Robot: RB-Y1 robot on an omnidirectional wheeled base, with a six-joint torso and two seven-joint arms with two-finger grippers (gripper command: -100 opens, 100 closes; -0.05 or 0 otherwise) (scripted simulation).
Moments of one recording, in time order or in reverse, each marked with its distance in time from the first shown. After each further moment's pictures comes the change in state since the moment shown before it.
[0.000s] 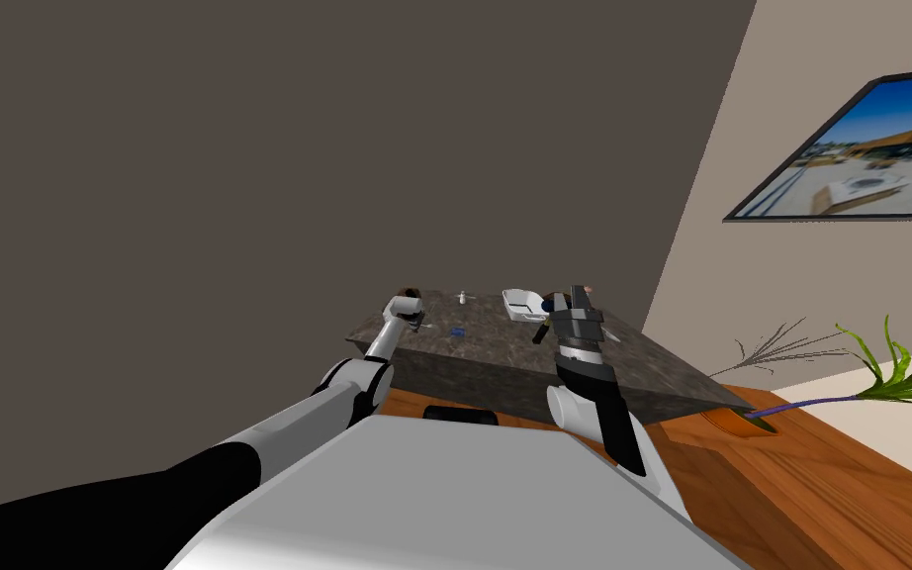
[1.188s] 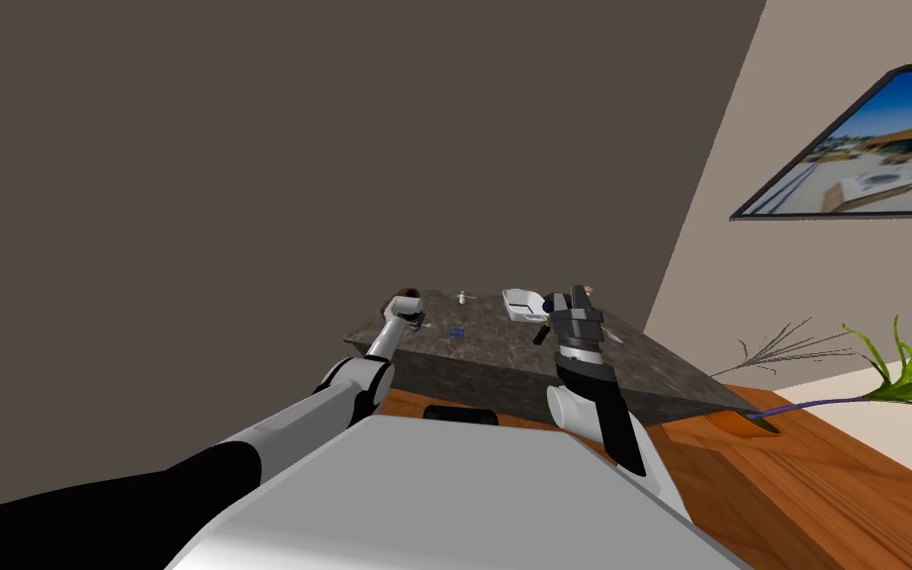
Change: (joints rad) left arm -0.009 -0.005 0.000 0.019 0.000 0.013 -0.002; right arm 0.000 0.000 0.000 0.000 0.000 0.000 0.000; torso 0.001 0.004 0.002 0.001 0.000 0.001
